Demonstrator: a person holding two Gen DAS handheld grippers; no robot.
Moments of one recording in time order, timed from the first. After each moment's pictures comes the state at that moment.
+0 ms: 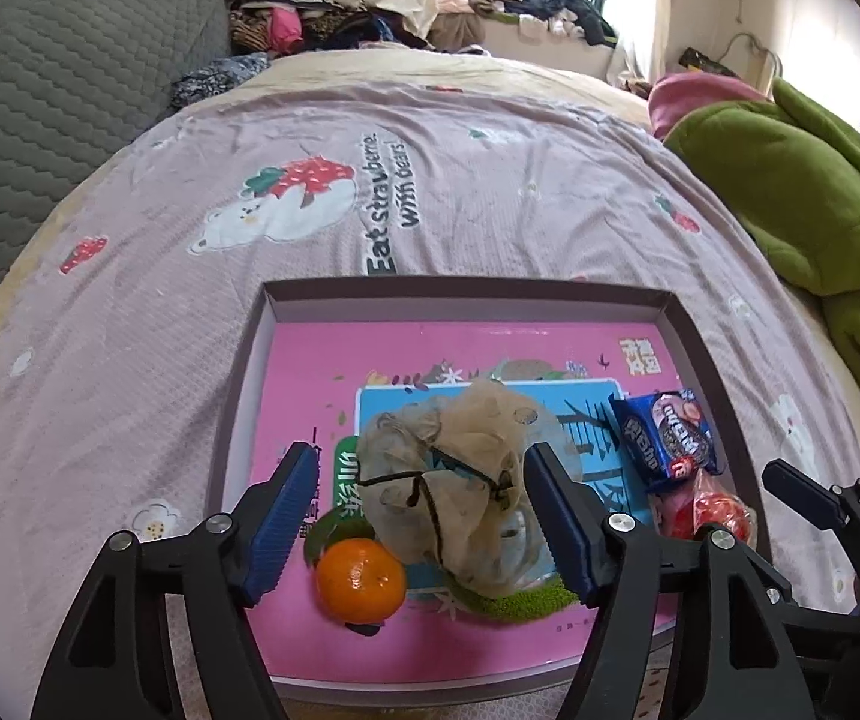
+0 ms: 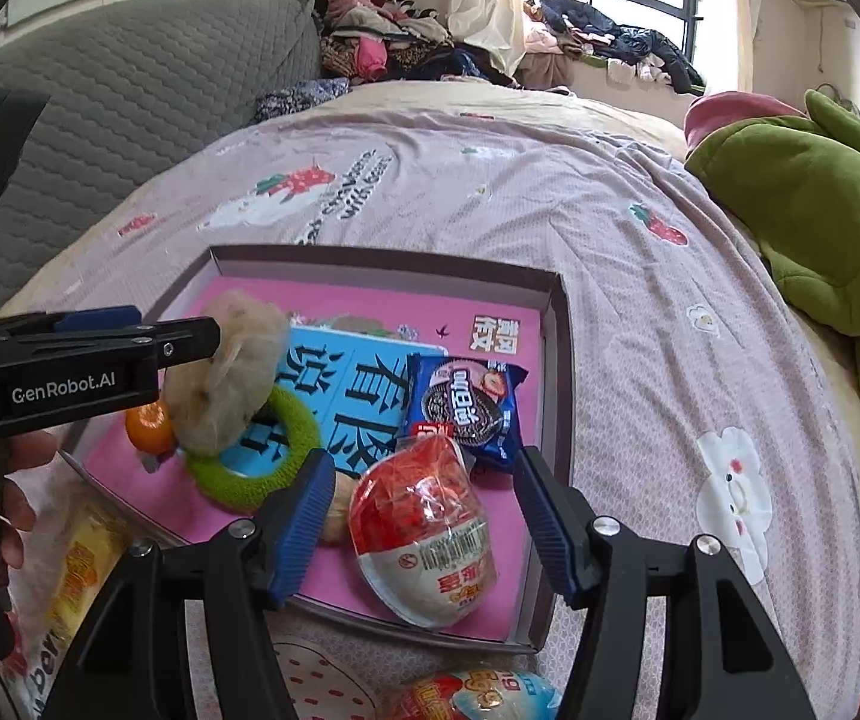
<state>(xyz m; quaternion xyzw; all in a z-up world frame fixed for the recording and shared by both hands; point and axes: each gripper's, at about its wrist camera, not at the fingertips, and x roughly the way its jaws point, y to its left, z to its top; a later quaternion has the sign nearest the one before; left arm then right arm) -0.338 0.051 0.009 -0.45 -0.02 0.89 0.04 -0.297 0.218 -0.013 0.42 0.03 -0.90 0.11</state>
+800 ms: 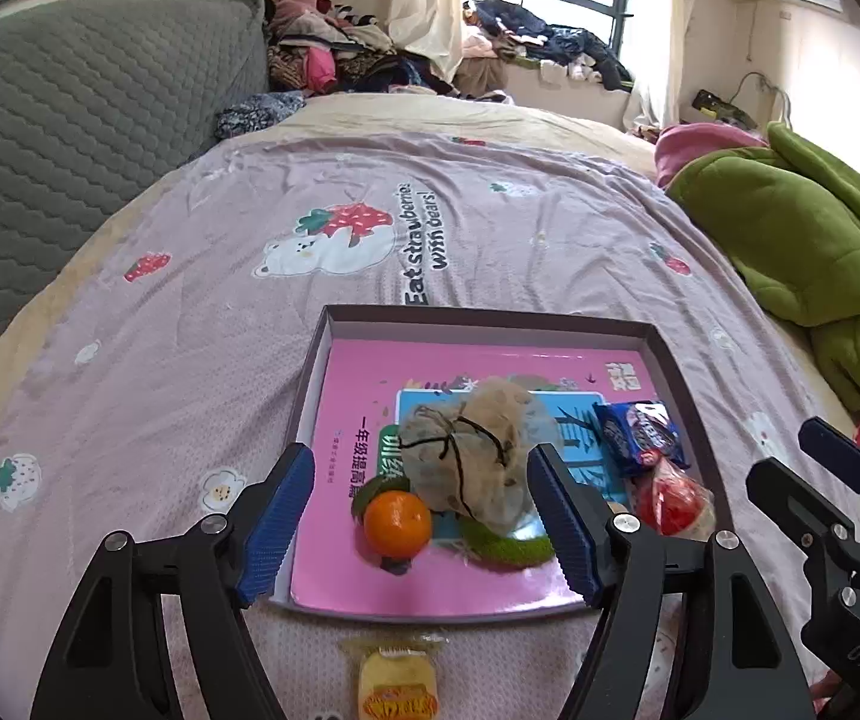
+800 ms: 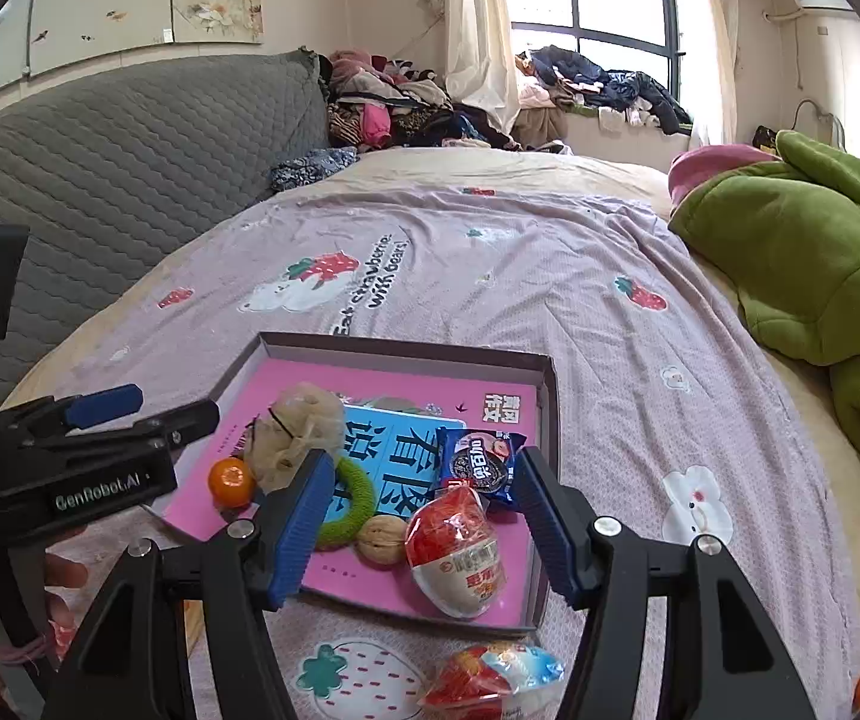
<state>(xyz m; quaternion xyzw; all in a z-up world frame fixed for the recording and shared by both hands) -0.275 0.039 0.050 -0.40 -0.03 0.92 0.01 -0.257 0.218 0.053 0.35 0.01 -0.93 0.12</state>
